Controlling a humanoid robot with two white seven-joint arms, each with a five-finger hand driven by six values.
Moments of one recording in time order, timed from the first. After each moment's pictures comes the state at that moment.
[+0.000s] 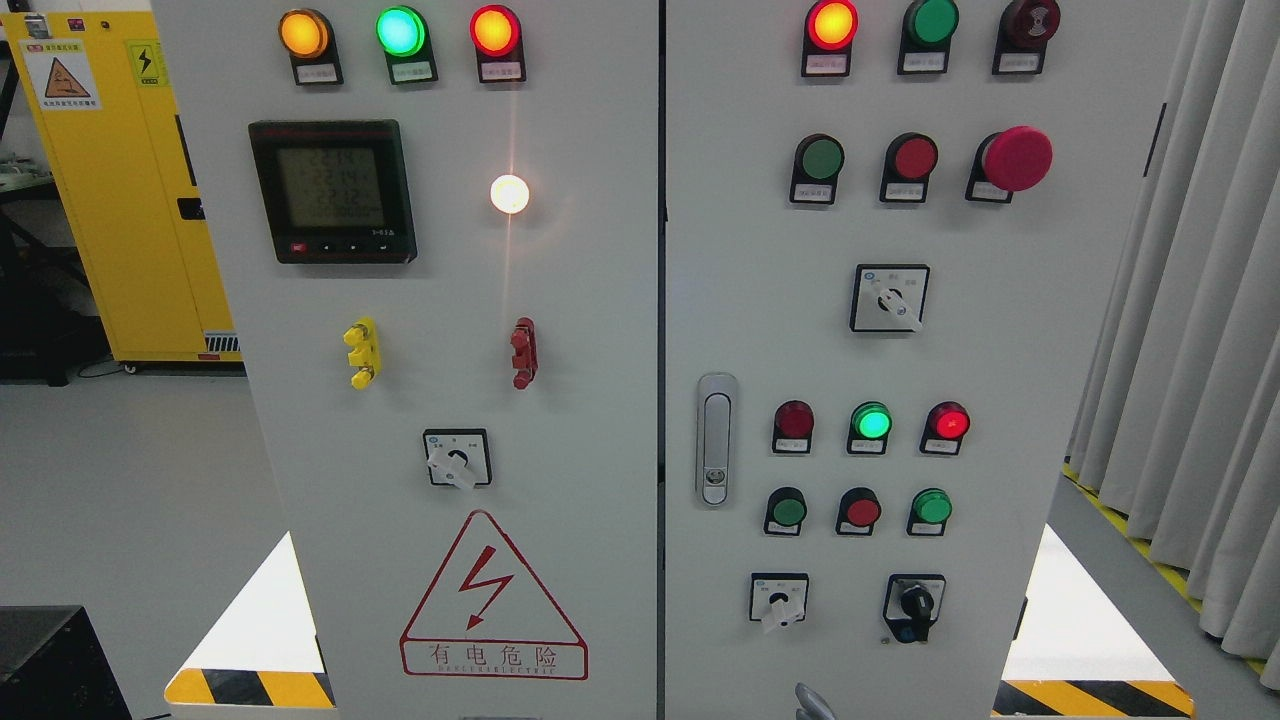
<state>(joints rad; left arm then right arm) 0.06 -0.10 -0.10 -0.13 0.08 -0.05 -0.06 0.15 0.05 0.21 -1.72 0.18 -0.40 -0.04</state>
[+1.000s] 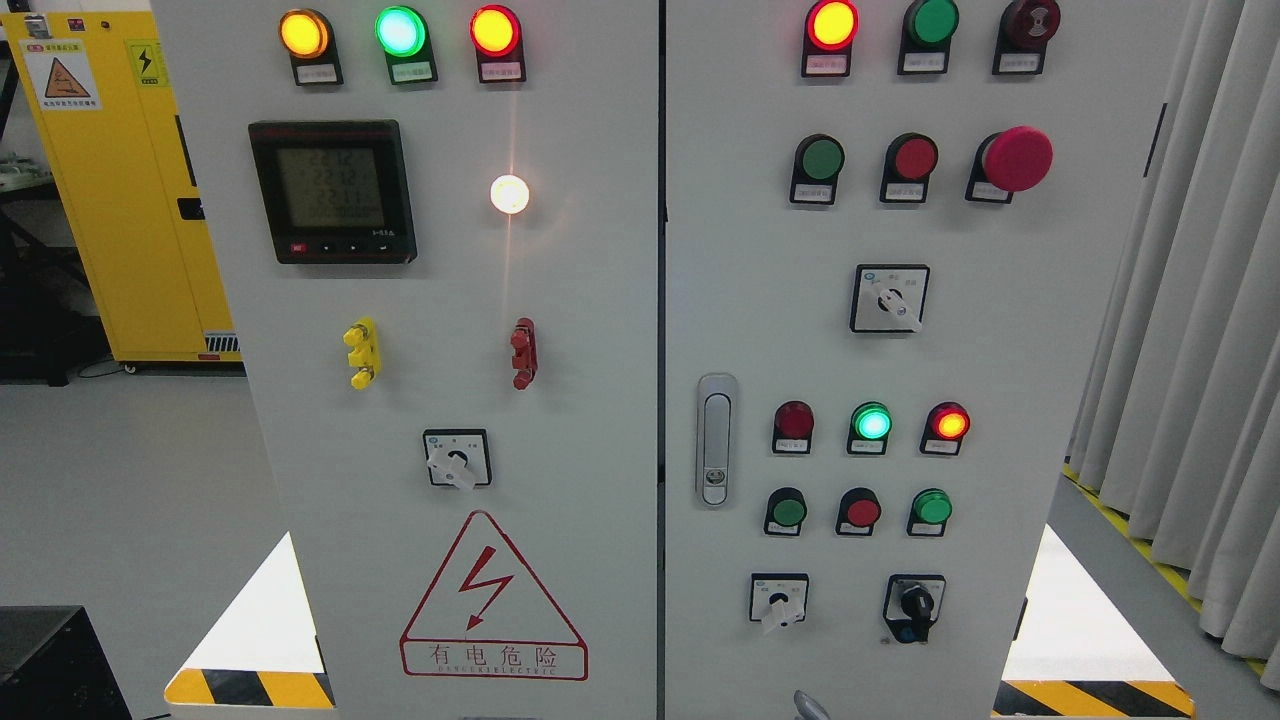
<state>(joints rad) 0.06 -0.10 -0.10 -0.13 0.08 -0.05 -0.06 0.15 0.05 0.20 -1.72 0.28 -0.42 -0.06</state>
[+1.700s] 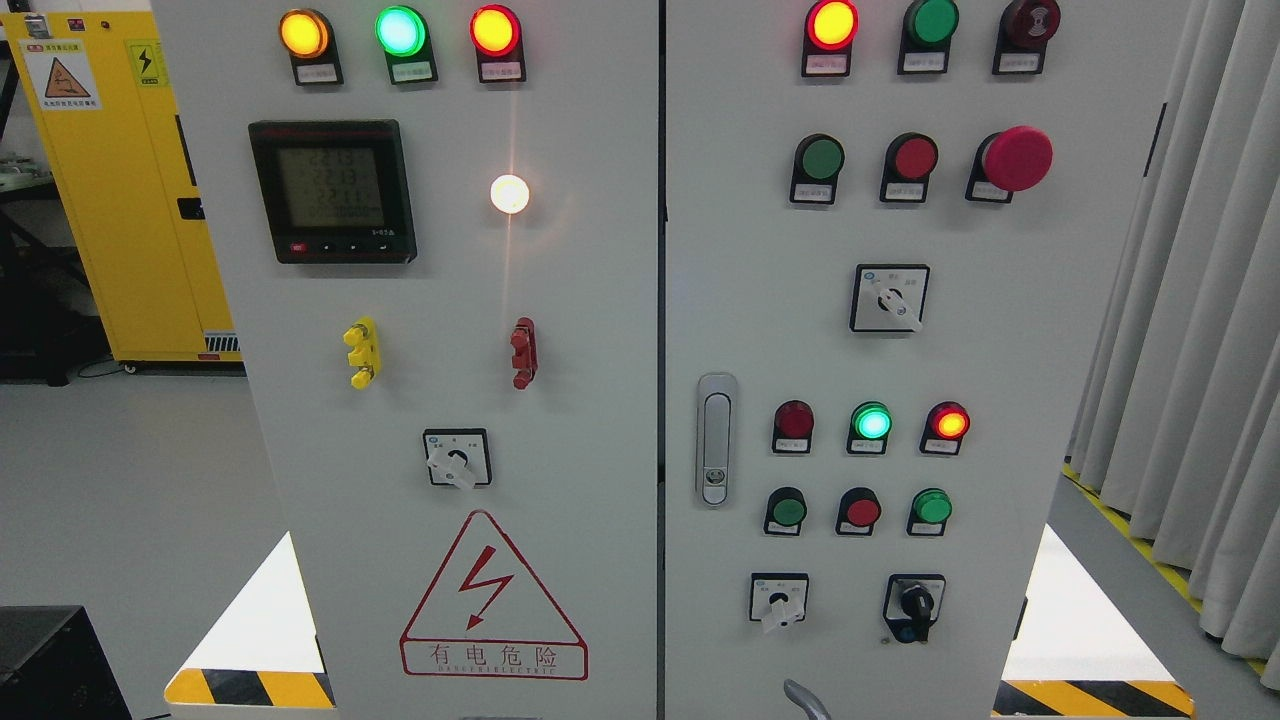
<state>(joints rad) 0.06 -0.10 -0.10 -0.13 0.08 -0.05 -0.06 0.09 0.07 0.07 -1.74 0.90 -0.51 -0.17</state>
